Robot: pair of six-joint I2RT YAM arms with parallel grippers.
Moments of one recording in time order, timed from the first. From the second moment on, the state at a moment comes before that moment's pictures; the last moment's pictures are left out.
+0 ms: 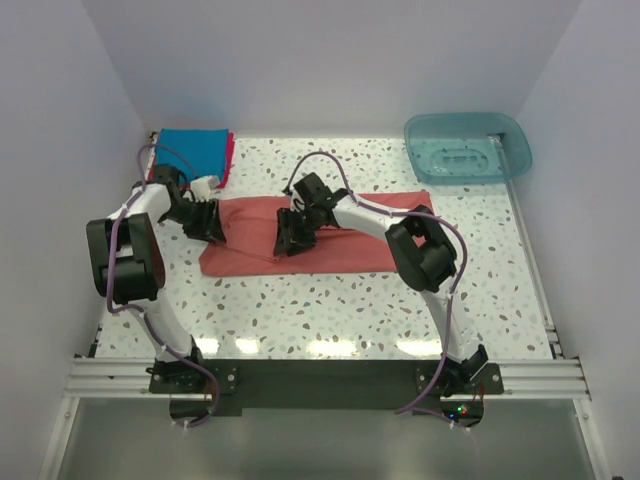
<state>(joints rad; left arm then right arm) 0.18 1.86 1.28 -0.78 0.54 0.29 0.72 2.27 1.73 -0.46 -0.49 0.58</state>
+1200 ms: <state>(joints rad) 0.21 1.95 1.30 -0.76 0.52 0.28 0.71 2.27 1.72 -0.39 -0.58 0.67</state>
